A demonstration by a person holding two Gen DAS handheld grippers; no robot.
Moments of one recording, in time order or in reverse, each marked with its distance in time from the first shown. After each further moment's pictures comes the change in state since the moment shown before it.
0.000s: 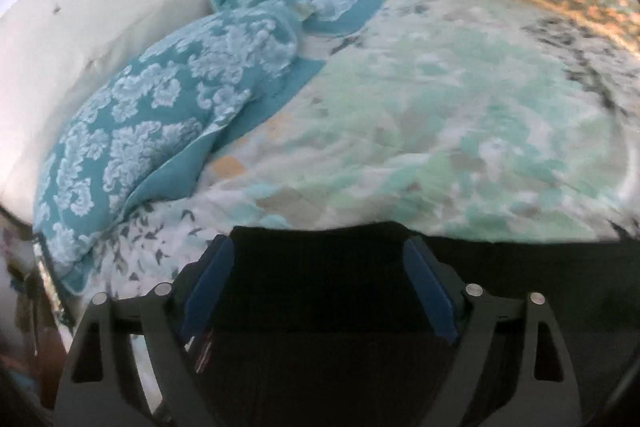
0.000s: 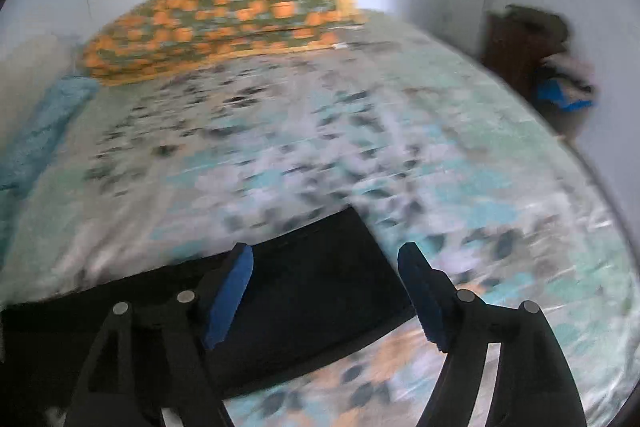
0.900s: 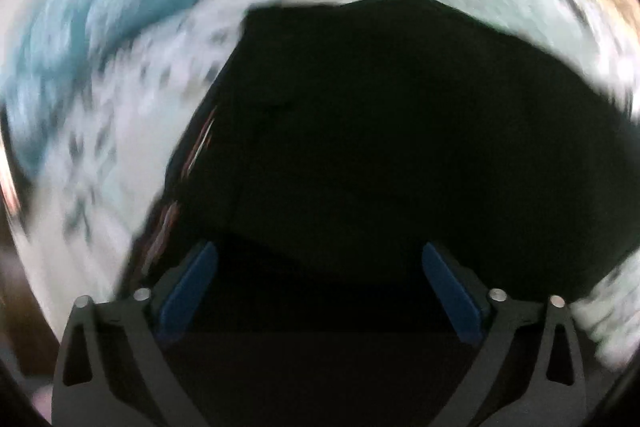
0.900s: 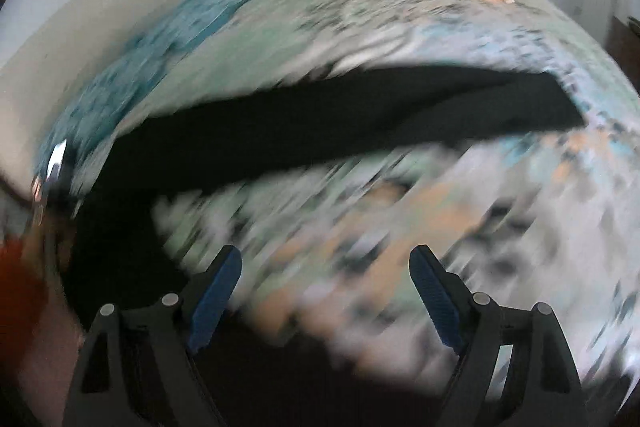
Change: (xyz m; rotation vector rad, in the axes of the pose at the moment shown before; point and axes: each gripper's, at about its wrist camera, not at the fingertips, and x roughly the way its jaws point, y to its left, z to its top) left arm -0.003 0.055 -0.127 -0.101 0.317 -0.175; right arm -0.121 0.206 -0.263 -0.266 0.189 0.209
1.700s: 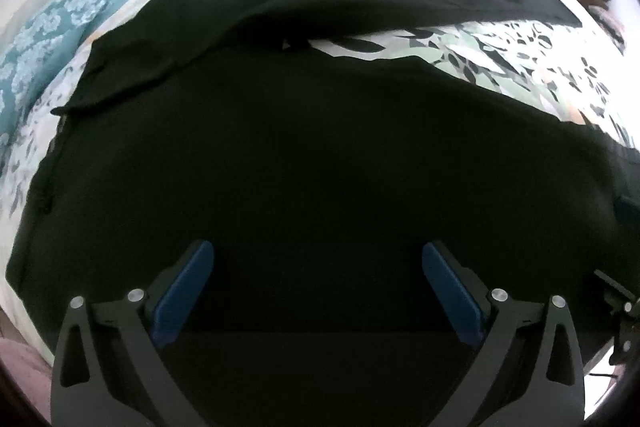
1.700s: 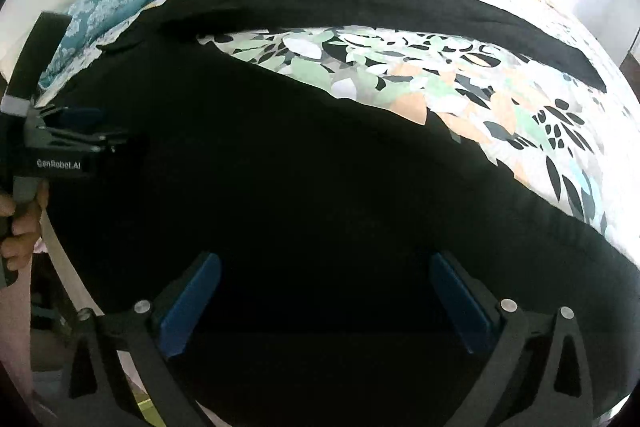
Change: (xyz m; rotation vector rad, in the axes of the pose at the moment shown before) left arm -0.054 -0.106 -0.183 0.472 -0.131 -0.196; right arm 0.043 0.069 -0.114 -0.133 0.078 -0.114
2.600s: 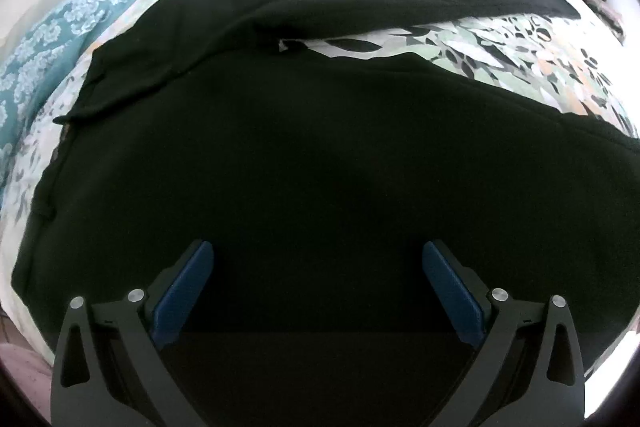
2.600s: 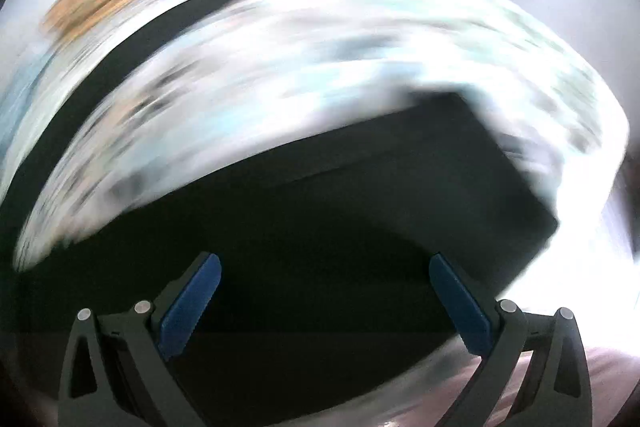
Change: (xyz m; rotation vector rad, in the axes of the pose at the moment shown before) left arm 0.003 0.000 -0.004 0.028 -0.011 0.017; right arm -0.091 -0.305 -0.118 0.949 0.028 -0.474
